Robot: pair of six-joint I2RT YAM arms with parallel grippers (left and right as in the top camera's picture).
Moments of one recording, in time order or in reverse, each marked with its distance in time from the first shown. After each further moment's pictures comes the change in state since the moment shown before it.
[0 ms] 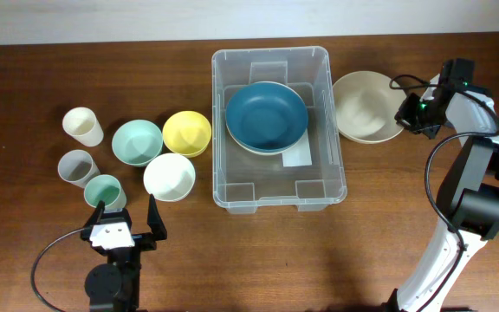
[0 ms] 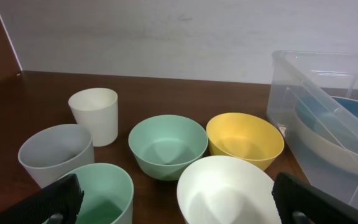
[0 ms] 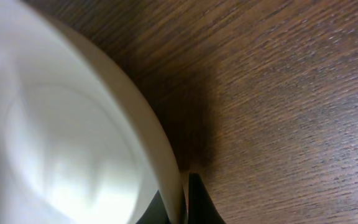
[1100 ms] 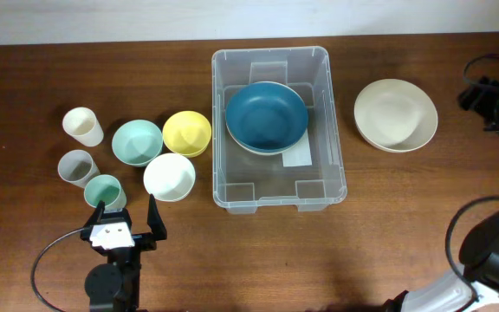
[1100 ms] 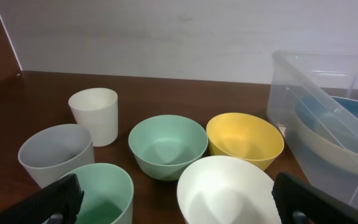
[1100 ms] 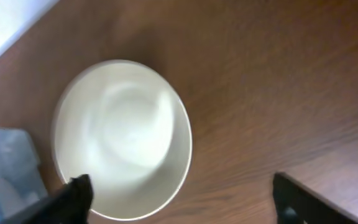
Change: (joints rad) left arm 0.000 0.000 0.000 0.000 0.000 0.000; right arm -0.218 -0.347 0.022 -0.189 -0.004 -0.171
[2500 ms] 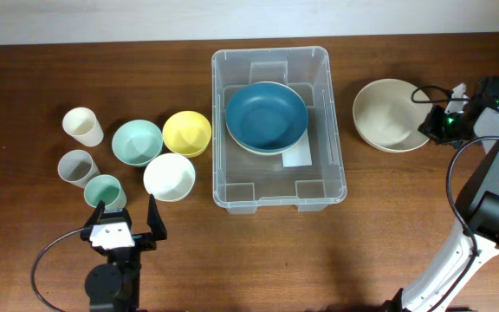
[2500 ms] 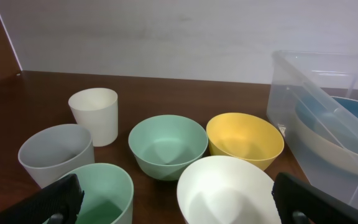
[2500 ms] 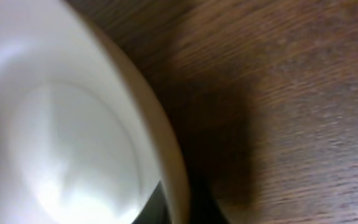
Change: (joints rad) left arm 0.000 0.000 0.000 0.000 0.000 0.000; right arm 0.066 0.346 -0.093 0.282 -0.095 -0.071
